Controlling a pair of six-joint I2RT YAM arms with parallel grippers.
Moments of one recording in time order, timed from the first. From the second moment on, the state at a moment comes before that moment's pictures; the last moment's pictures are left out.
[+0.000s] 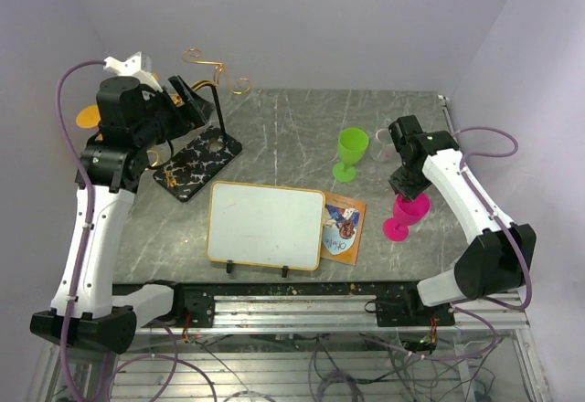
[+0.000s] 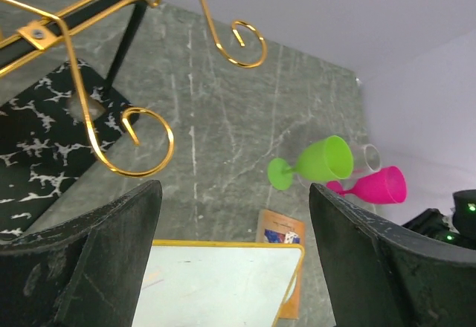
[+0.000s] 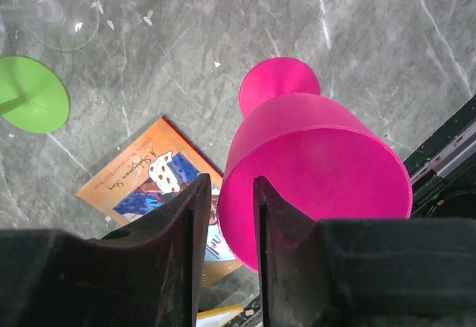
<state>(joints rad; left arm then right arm) -0.16 1.14 1.49 -0.65 0.16 -0.56 0.24 1.44 1.29 -1.24 0.38 1.16</state>
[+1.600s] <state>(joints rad) 0.18 1.78 1.97 -0.79 -0.17 -0.78 0.24 1.06 1.33 -0.95 0.39 0.93</state>
